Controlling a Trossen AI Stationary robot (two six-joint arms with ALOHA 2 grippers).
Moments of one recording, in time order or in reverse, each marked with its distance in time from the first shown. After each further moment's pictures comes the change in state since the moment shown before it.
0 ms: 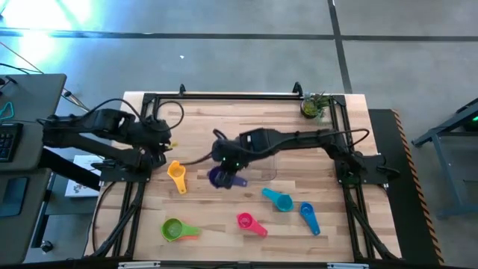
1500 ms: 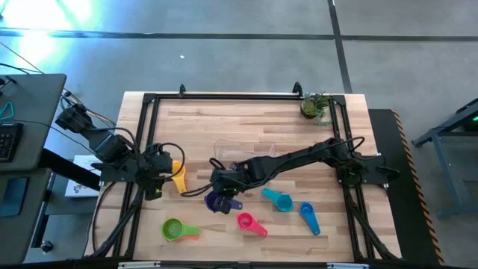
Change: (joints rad) left arm -0.523 0.120 -0.024 0.089 -0.071 -0.319; right arm 0.130 0.000 -0.296 0.356 0.017 0.074
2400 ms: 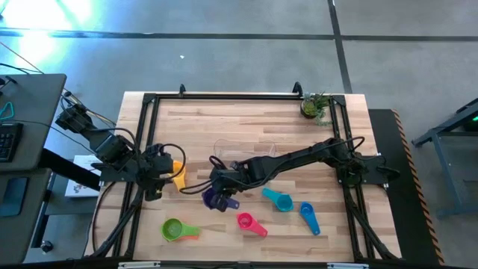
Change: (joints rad) left arm 0.003 0.006 0.000 0.013 0.007 0.034; right arm -0.001 0.000 0.001 0.023 0.053 0.081
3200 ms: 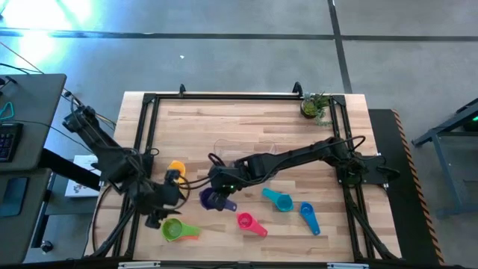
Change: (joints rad) left arm -0.163 0.158 0.000 0.367 0.014 0.207; right arm -0.016 0.000 0.048 -0.006 -0.057 0.056
